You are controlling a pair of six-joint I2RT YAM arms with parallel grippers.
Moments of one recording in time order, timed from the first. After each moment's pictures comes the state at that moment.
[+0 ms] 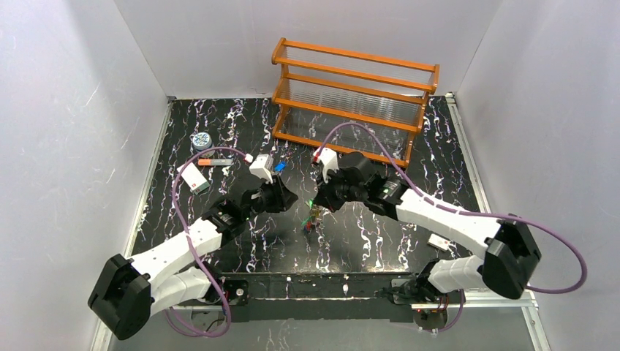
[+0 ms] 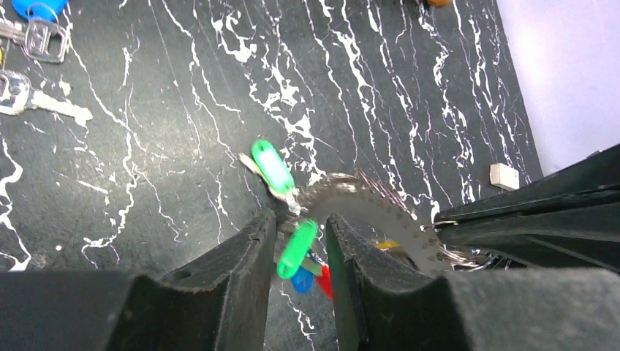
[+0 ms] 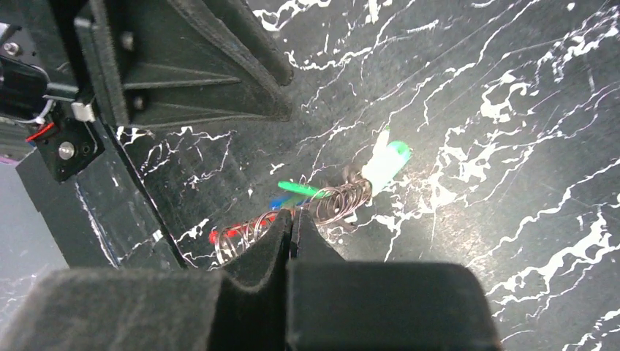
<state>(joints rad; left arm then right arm) -0.66 1.04 0.52 0.04 0.04 -0.63 0.90 1.34 0.96 -0.27 -0.23 0.12</state>
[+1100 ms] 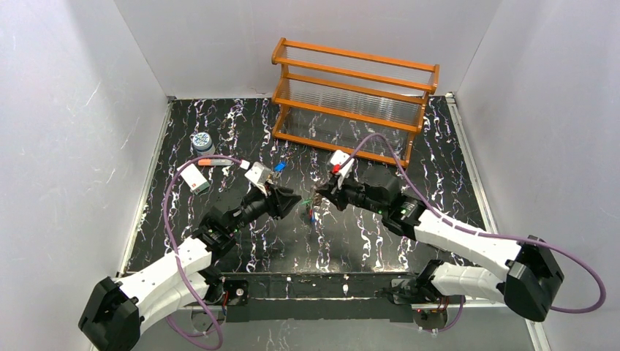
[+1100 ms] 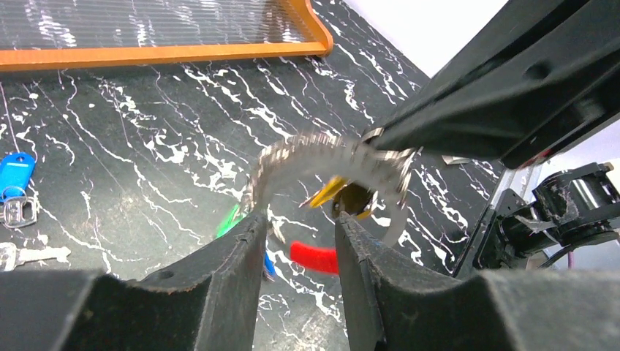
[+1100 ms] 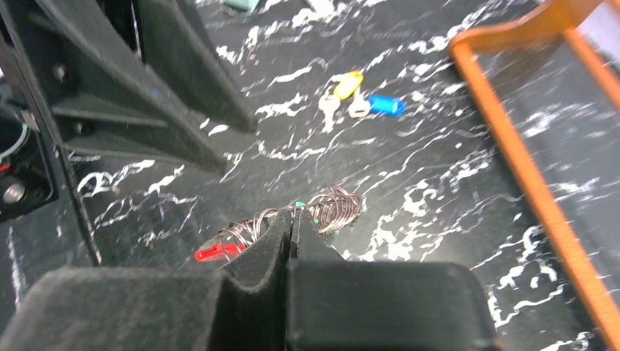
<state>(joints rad) -0.66 0.84 0.36 0.39 0.22 -0.36 0.90 1.12 0.70 0.15 -0.20 -0.05</state>
